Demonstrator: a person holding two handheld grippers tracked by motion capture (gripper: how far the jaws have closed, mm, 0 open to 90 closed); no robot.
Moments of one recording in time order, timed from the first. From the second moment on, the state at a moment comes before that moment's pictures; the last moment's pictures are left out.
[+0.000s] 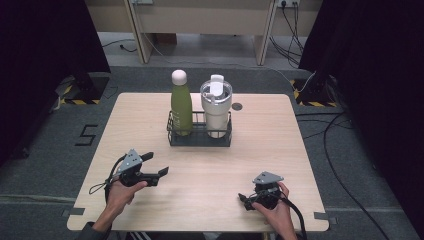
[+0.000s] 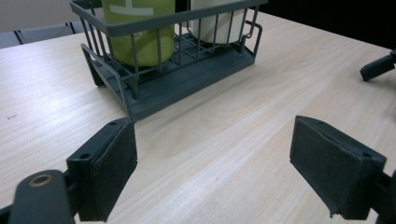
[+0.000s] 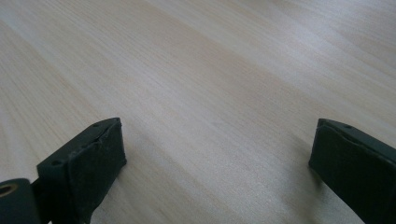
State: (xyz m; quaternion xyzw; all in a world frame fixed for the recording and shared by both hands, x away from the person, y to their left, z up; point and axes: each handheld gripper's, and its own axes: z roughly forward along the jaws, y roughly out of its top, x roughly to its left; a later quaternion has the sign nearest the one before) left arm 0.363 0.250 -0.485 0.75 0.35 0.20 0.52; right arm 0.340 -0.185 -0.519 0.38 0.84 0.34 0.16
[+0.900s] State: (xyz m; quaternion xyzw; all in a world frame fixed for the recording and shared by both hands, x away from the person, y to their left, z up) left arm 0.326 0.247 -0.517 0.81 0.33 0.19 0.45; right arm 0.339 -0.185 -0.519 0.38 0.84 0.34 0.16
